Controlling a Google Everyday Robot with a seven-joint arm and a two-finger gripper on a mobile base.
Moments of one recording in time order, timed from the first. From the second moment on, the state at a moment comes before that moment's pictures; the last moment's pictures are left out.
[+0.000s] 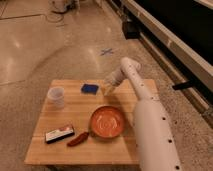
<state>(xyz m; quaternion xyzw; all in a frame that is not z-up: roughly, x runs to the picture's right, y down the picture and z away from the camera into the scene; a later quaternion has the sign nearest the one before) 0.002 -0.009 0.997 -0.27 -0.31 0.03 0.91</state>
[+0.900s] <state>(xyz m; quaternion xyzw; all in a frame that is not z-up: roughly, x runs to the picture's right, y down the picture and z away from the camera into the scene) -0.040 -0.003 0.987 -0.21 -0.32 0.03 0.92</state>
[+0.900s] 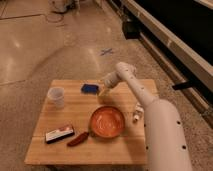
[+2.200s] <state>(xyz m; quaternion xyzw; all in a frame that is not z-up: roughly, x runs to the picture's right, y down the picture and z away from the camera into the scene) -0.067 -0.011 1.006 -0.19 -0.30 0.04 0.93</state>
